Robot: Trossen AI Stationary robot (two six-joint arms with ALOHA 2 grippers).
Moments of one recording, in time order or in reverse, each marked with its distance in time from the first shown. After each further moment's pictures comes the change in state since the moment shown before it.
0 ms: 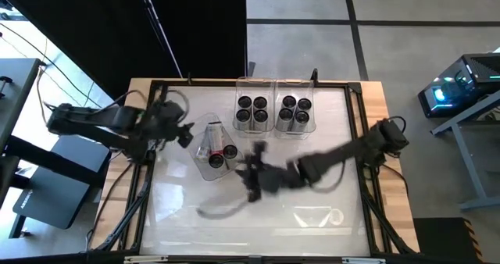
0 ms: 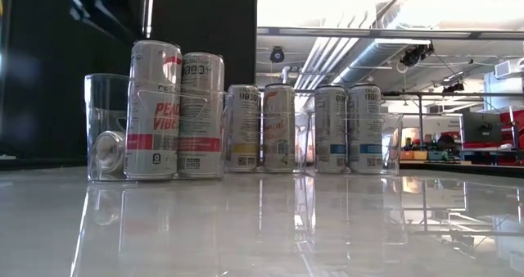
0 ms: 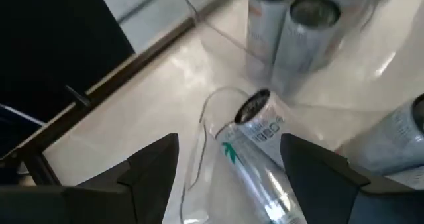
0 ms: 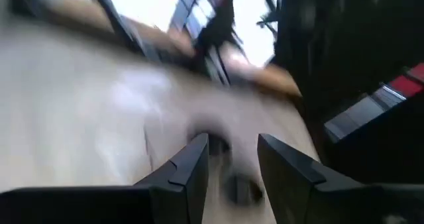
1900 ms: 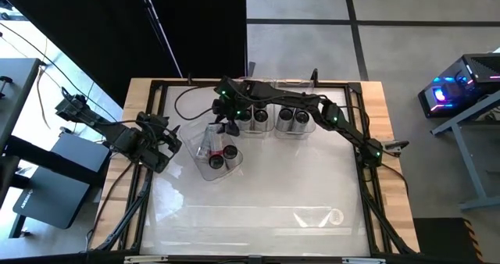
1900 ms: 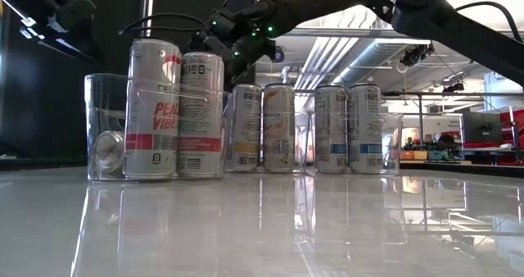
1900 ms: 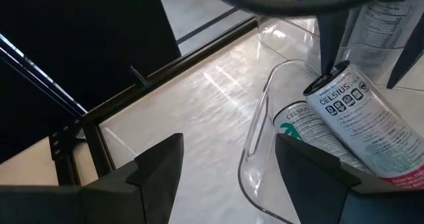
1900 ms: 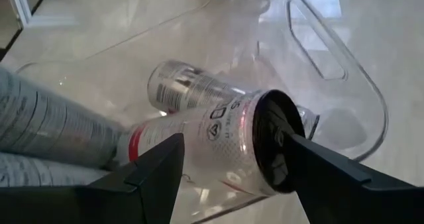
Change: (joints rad) left arm -0.381 -0.061 -0.244 -0.376 -0.347 -0.720; right arm -0.698 0.634 0.741 -0.442 -1.235 -0.120
